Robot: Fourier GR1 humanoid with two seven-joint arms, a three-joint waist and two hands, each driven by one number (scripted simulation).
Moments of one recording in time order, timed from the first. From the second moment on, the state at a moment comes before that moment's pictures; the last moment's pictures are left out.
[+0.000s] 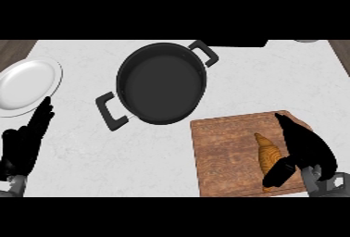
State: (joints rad) left arm -0.02 0.62 -0.22 -1.49 0.27 0.33 0.07; right arm -0.21 -0.58 0.44 -1.80 0.37 0.21 1.18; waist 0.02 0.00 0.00
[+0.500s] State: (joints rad) left arm 0.00 0.60 -0.20 -1.49 0.24 0.32 0.07; right arm -0.28 -0.51 0.47 -1.64 0.38 0.24 1.17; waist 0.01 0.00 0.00
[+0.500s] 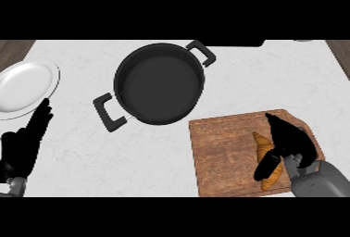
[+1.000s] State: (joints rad) left arm 0.01 0.58 -0.17 -1.51 0.22 0.31 0.09; right arm -0.26 -0.47 0.45 -1.53 0.45 0.25 1.12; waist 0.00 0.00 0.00
